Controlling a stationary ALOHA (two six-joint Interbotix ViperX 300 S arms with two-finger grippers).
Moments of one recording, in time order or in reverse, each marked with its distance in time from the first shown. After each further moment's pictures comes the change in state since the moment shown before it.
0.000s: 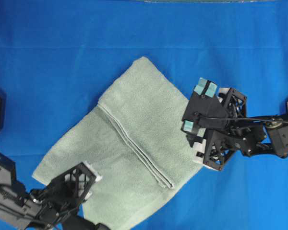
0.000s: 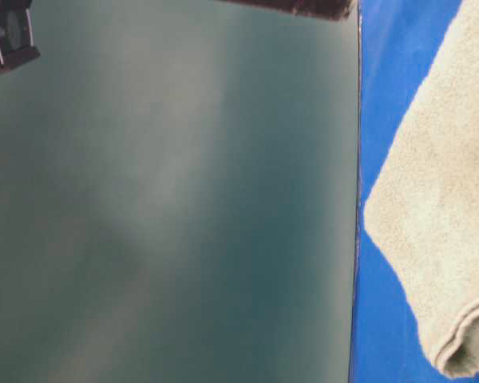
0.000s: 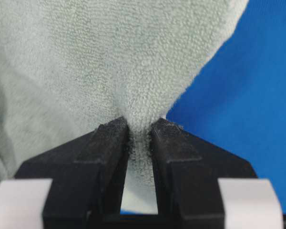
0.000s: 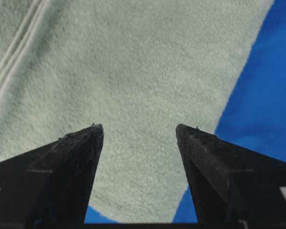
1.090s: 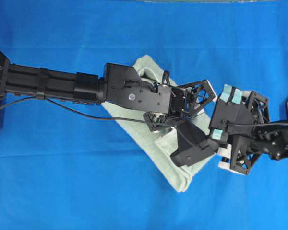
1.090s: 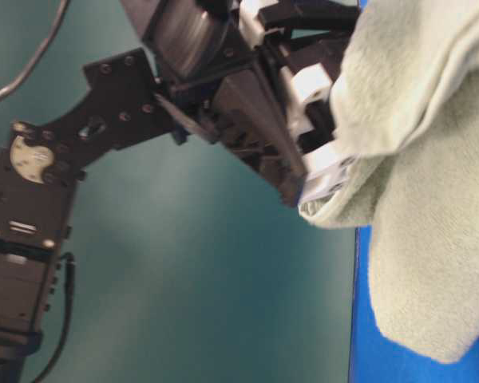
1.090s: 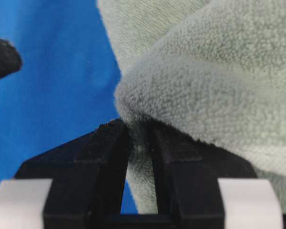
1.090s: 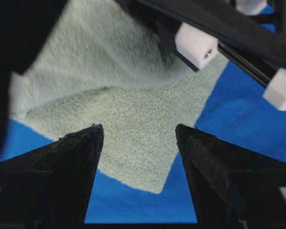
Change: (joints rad) left arm 0.532 0.449 -0.586 -0.011 -0.169 0.856; right arm 0.069 -0.129 0.126 -0.003 0.018 0.000
